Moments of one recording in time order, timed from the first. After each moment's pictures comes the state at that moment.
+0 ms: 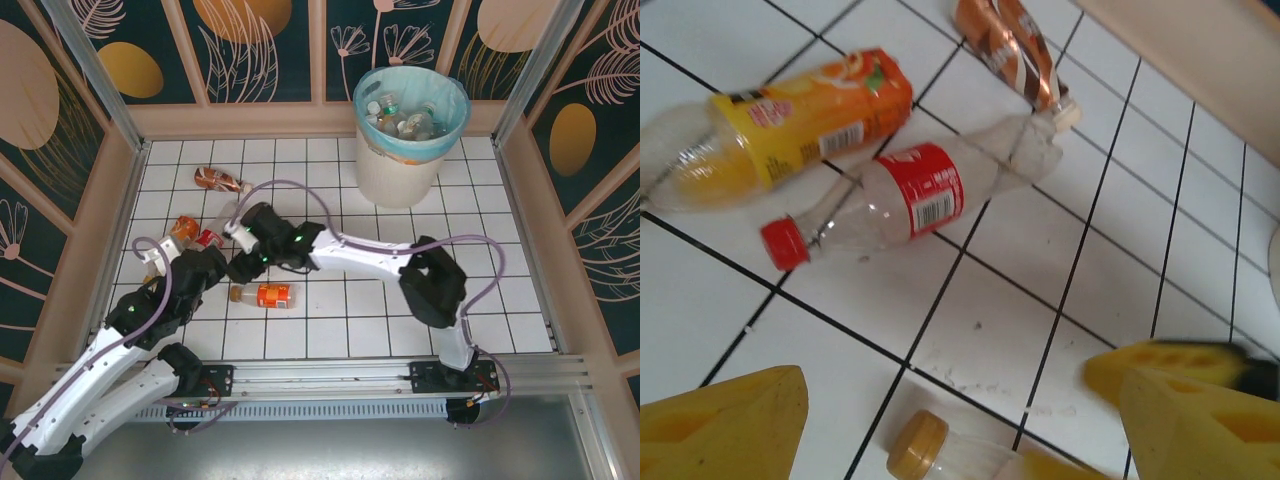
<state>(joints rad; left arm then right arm) -0.66 0.63 0.75 -0.93 -0.58 -1.10 1.11 2.02 1.61 -0.38 -0.23 0.15</state>
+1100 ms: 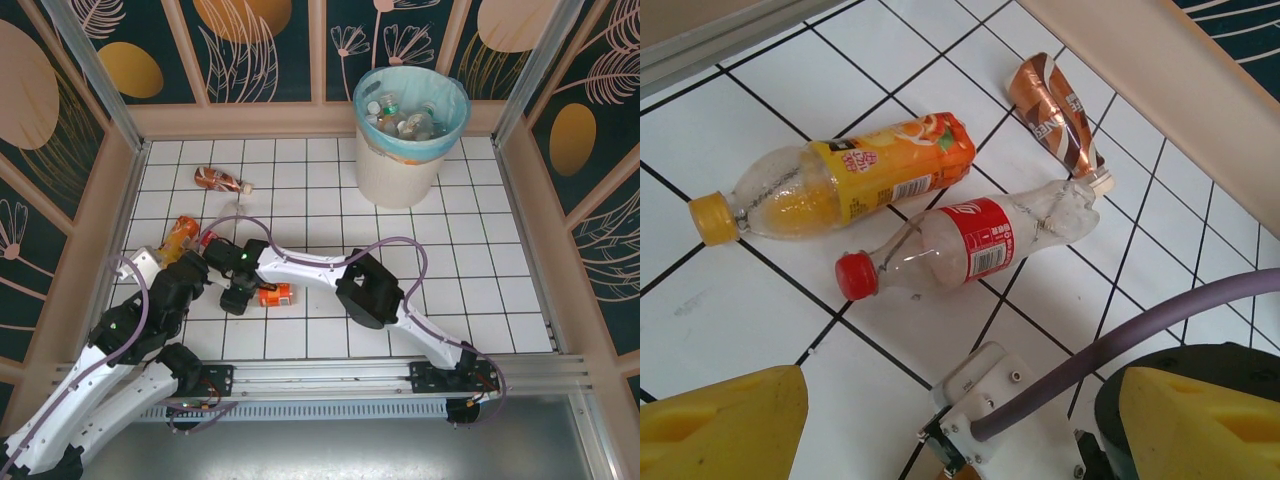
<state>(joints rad) -0.66 0.51 0.73 -1.02 -0.69 -1.17 1.21 2.45 2.11 -0.89 -0.06 -0.10</state>
